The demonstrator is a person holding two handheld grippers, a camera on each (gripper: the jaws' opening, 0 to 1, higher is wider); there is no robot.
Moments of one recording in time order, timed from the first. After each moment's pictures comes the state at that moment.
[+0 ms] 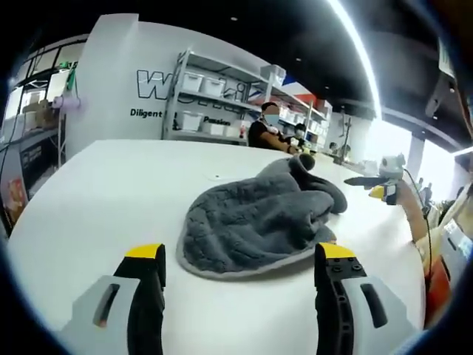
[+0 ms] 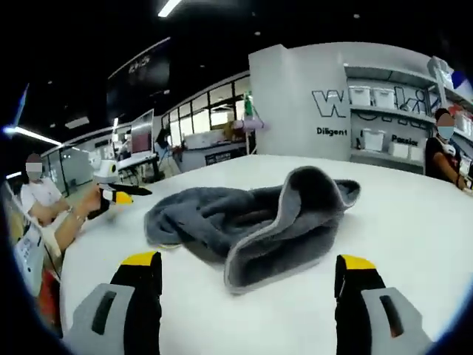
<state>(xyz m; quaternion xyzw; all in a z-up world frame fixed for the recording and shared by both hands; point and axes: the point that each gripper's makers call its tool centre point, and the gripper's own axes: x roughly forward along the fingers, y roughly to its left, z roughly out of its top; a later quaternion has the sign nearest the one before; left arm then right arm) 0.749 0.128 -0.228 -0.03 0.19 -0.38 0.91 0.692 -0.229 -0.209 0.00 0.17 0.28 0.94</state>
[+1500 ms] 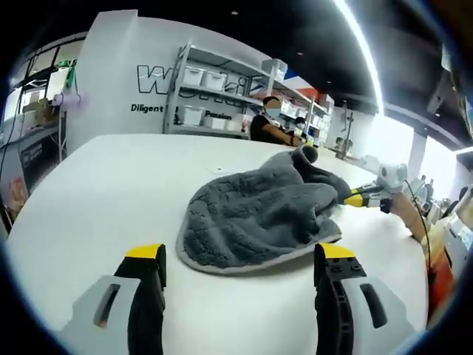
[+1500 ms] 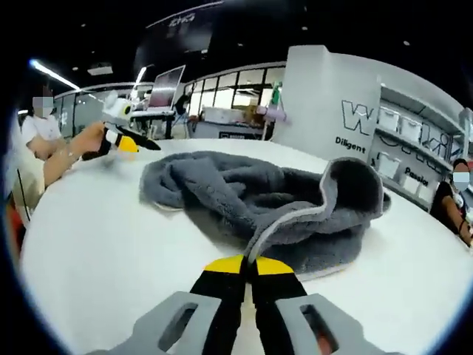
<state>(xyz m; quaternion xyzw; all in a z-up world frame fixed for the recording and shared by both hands) 0.749 0.128 -0.235 -0.03 0.20 -0.38 0.90 0.700 -0.186 -0.241 -0.13 0.15 0.30 0.93</state>
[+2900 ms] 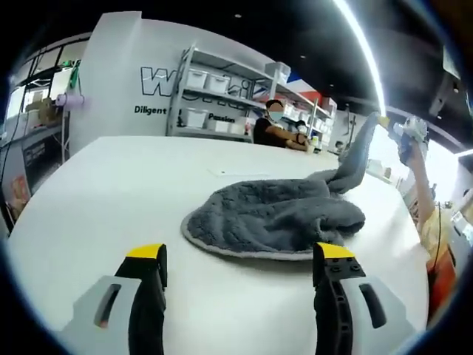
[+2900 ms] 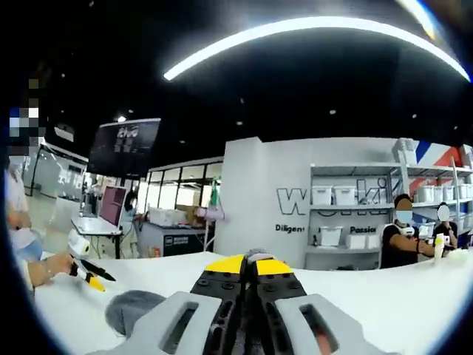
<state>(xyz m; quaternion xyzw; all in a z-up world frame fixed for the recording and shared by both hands) 0.753 0.135 -0.231 -0.03 0.19 -0.37 0.91 0.688 -0.292 0.021 -0.03 -0.12 0.15 0.98</state>
